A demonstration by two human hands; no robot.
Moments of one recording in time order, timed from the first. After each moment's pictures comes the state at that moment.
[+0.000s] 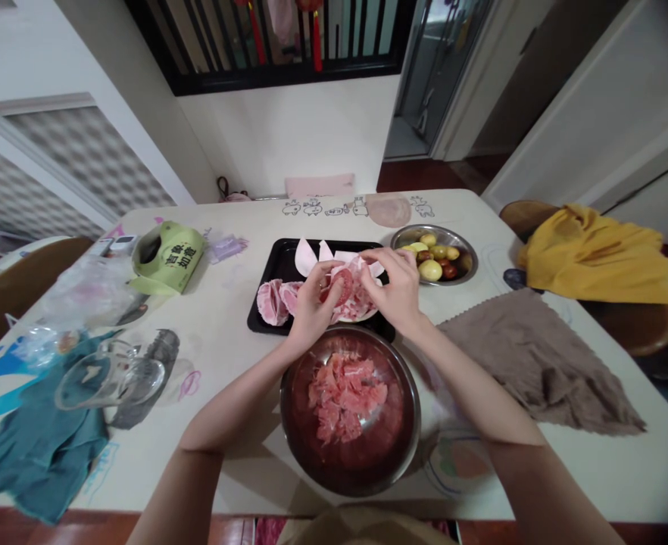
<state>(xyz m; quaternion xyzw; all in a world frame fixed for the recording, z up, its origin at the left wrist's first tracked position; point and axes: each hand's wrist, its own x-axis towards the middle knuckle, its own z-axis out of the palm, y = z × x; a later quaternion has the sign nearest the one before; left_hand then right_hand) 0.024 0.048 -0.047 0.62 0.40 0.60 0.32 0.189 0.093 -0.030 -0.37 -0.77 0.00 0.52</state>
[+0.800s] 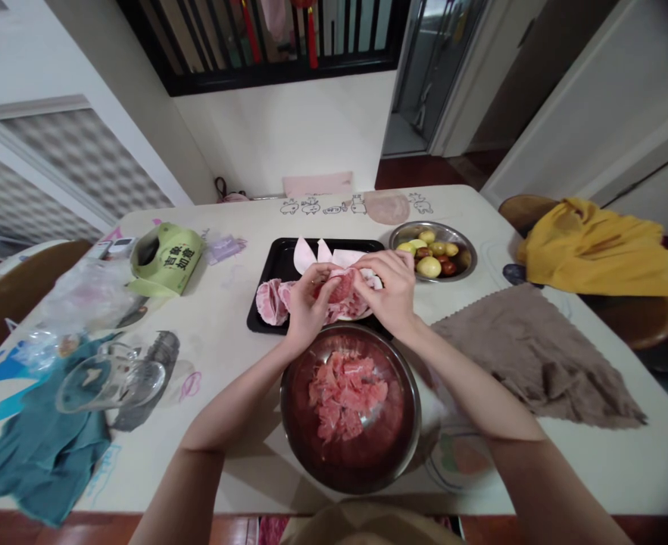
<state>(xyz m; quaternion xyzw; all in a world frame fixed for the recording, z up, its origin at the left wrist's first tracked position) 0.023 0.047 -0.046 0.58 0.38 0.64 0.33 0.181 0.080 -0.029 -0.35 -0.76 -0.02 0.54</state>
